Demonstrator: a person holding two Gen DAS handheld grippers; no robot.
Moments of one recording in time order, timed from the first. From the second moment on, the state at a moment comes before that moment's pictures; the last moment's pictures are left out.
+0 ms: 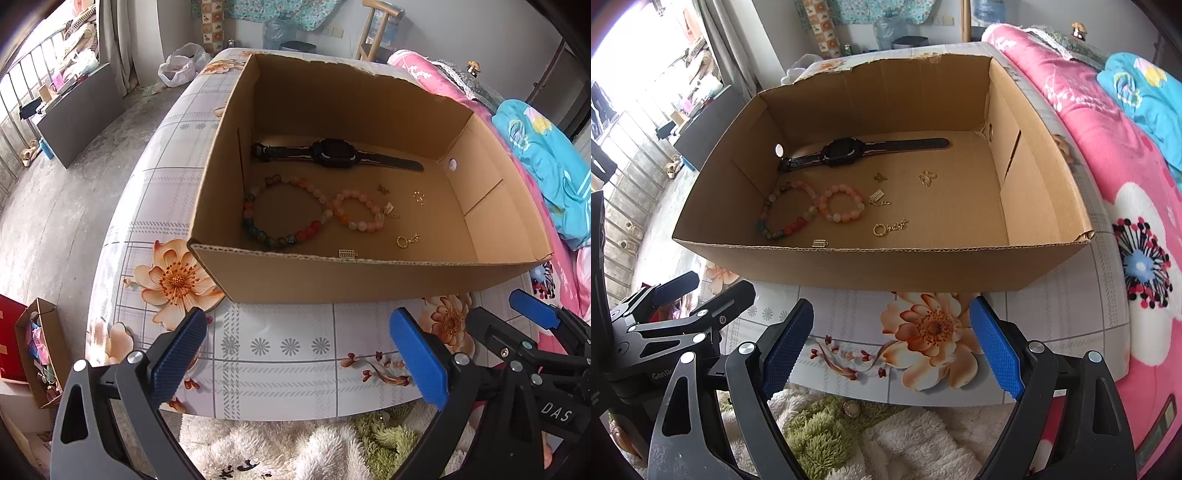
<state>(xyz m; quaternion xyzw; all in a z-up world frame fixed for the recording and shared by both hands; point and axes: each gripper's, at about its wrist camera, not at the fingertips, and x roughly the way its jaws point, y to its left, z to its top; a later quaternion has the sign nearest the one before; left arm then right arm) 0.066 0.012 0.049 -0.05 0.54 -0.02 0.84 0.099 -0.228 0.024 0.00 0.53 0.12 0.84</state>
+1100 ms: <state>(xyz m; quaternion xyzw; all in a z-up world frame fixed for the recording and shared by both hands) 0.066 0.010 0.045 -0.05 0.55 -0.02 0.84 0.102 -0.230 0.020 0.01 0.54 0.13 0.83</state>
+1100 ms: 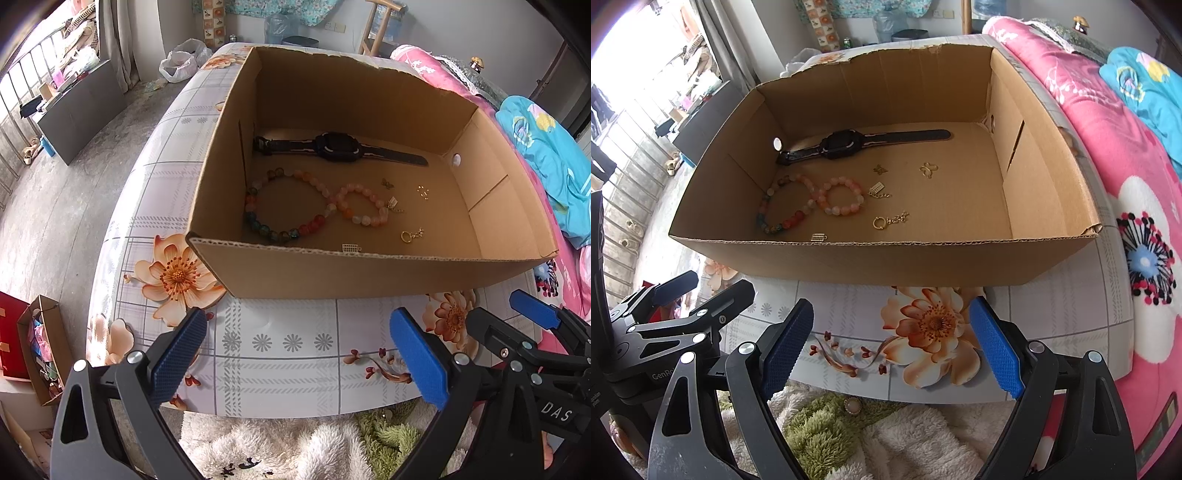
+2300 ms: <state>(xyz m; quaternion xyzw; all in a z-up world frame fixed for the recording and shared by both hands) 0.065 0.009 0.044 -0.05 0.55 -0.02 0.83 0.100 -0.232 0.020 0.01 0.54 0.13 0.83</state>
